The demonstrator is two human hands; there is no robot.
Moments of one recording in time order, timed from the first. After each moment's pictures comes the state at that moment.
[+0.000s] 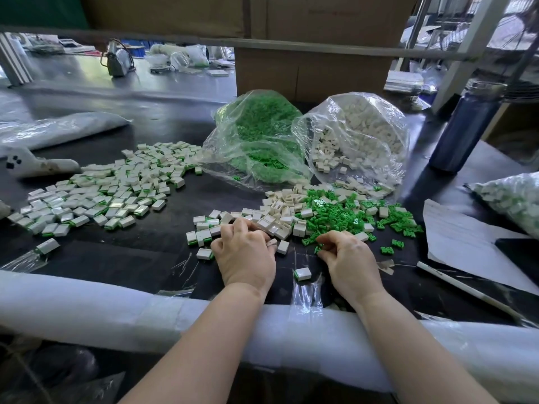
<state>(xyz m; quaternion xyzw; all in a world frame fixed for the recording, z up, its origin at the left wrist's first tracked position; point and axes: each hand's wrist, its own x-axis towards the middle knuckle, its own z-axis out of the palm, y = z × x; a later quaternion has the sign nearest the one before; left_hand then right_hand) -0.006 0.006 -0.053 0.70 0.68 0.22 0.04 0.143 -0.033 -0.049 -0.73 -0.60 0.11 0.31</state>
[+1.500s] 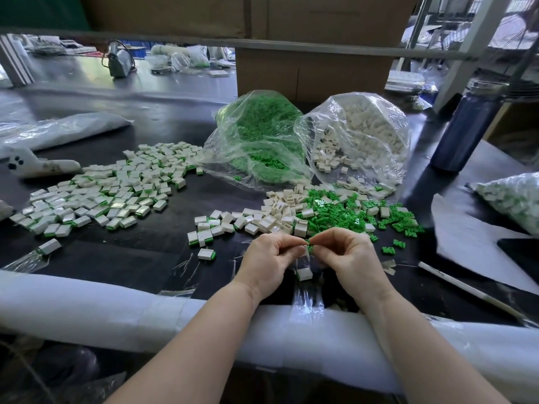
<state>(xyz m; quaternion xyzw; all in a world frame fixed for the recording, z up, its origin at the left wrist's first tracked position) -0.003 0.005 -0.053 0.73 0.43 0.37 0.39 0.143 -0.038 -0.043 -0.56 -0.54 0.34 0.52</state>
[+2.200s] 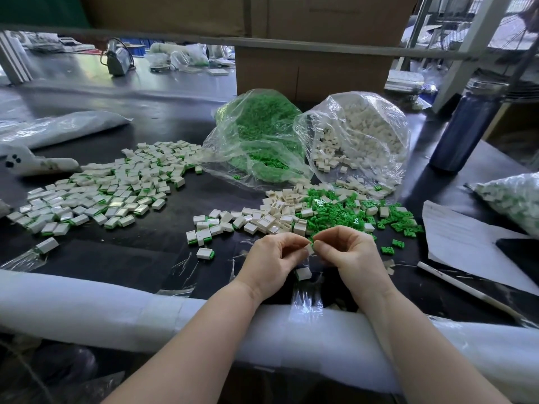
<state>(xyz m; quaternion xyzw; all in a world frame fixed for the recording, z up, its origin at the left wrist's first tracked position) 0.000 0.002 -0.051 0.74 0.41 0.36 0.40 0.146 -0.036 -0.045 -0.56 -0.50 0.37 0.55</state>
